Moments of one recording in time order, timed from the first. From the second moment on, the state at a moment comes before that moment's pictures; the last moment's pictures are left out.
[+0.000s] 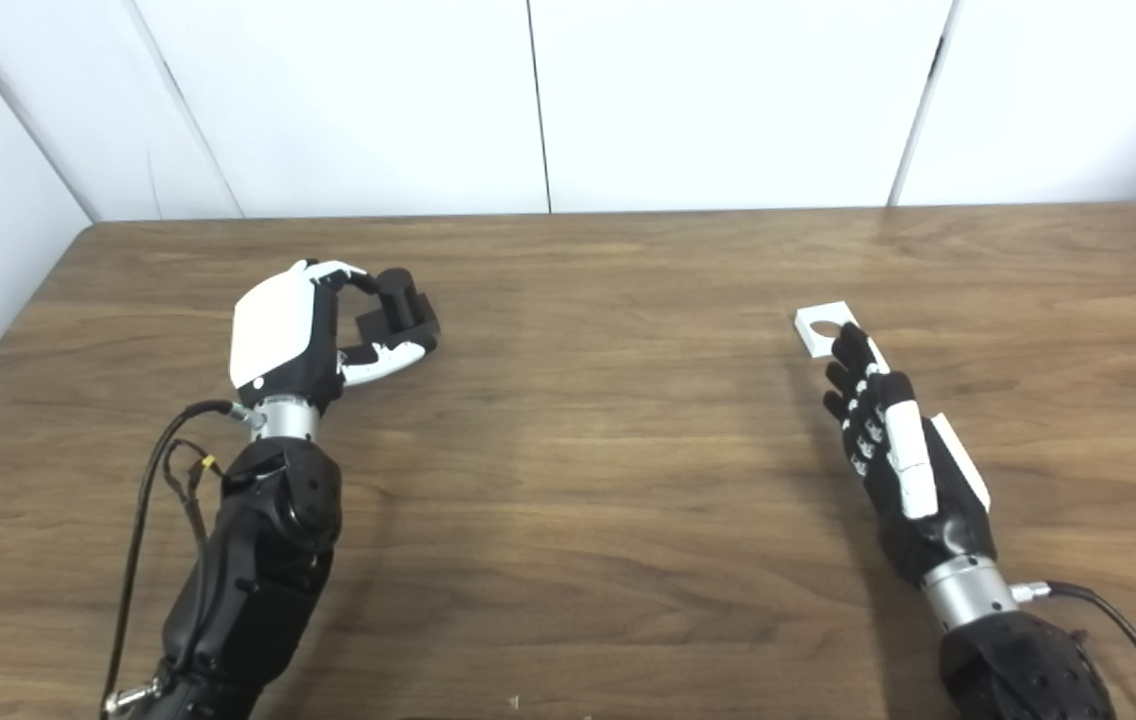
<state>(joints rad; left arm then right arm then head) -0.28 0.19 -0.17 -0.05 0.95 0.47 0.10 0.02 -0.19 -0.07 -0.23 0.22 0.17 0.19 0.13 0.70</state>
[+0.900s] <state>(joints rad) -0.36 0.25 -0.10 0.10 0.96 0.47 0.06 0.02 -0.21 -0.07 -0.22 0.23 0.17 0.20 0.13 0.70</state>
